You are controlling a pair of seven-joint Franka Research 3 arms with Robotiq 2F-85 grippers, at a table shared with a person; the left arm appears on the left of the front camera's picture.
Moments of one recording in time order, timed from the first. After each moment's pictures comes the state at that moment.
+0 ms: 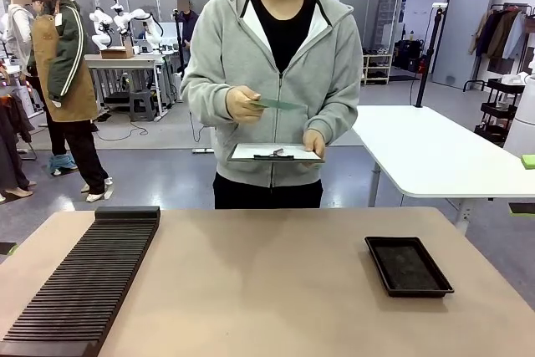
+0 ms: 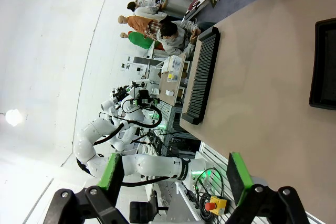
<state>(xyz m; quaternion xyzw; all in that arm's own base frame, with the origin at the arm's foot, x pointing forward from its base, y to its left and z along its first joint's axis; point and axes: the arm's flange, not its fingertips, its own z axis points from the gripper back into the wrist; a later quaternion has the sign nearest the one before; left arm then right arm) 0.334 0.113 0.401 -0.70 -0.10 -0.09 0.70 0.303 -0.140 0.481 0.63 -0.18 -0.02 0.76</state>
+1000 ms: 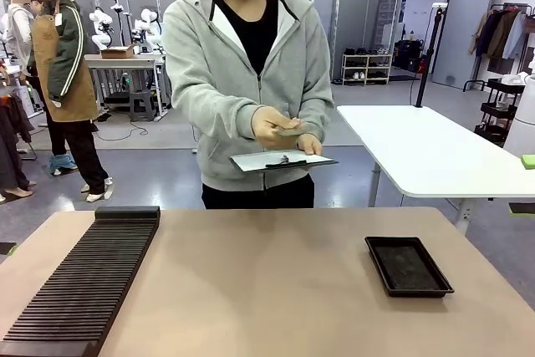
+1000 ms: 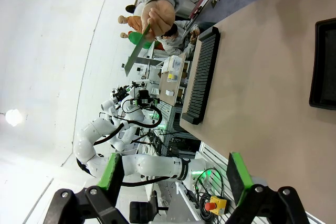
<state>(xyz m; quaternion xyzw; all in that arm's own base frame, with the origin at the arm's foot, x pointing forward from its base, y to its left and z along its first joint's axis) 0.334 0.113 0.401 -0.70 -0.10 -0.09 0.70 0.303 -0.140 0.481 0.63 -0.18 -0.02 0.76</state>
